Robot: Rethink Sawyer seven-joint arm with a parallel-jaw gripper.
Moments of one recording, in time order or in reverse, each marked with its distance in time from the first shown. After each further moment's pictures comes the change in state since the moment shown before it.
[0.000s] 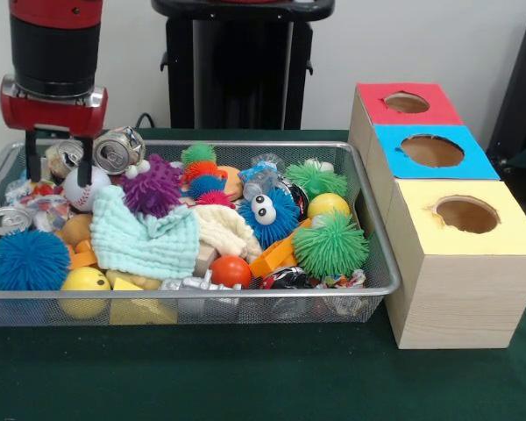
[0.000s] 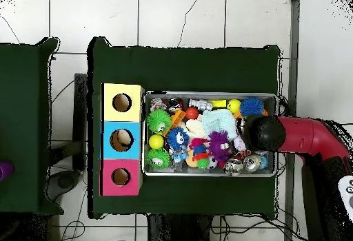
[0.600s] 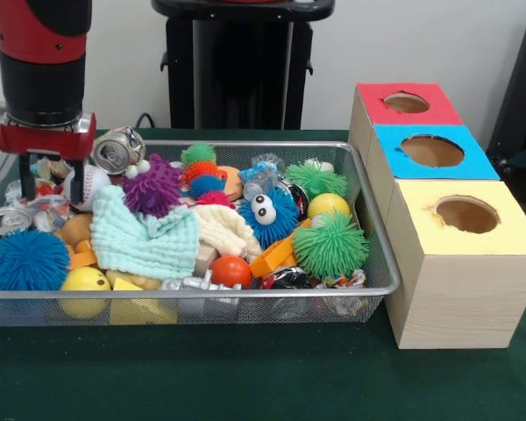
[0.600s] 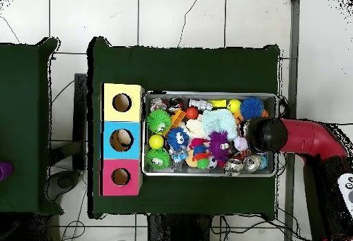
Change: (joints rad) arm -0.033 0.075 0.001 -0.028 -0.030 0.000 0.000
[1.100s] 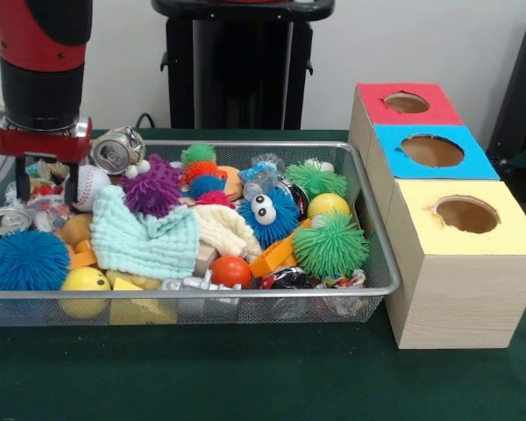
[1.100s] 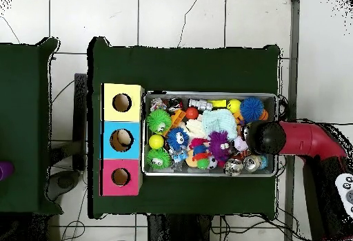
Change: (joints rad) arm 0.000 0.009 -0.009 0.000 -0.061 0.000 0.000
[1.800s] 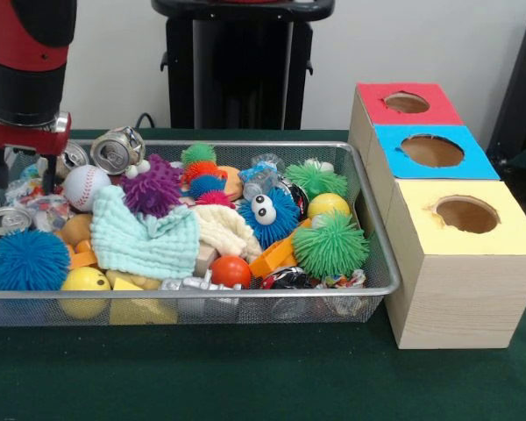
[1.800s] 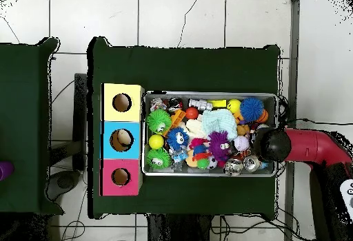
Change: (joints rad) arm -0.014 0.004 -0.043 0.001 -0.053 0.000 0.000
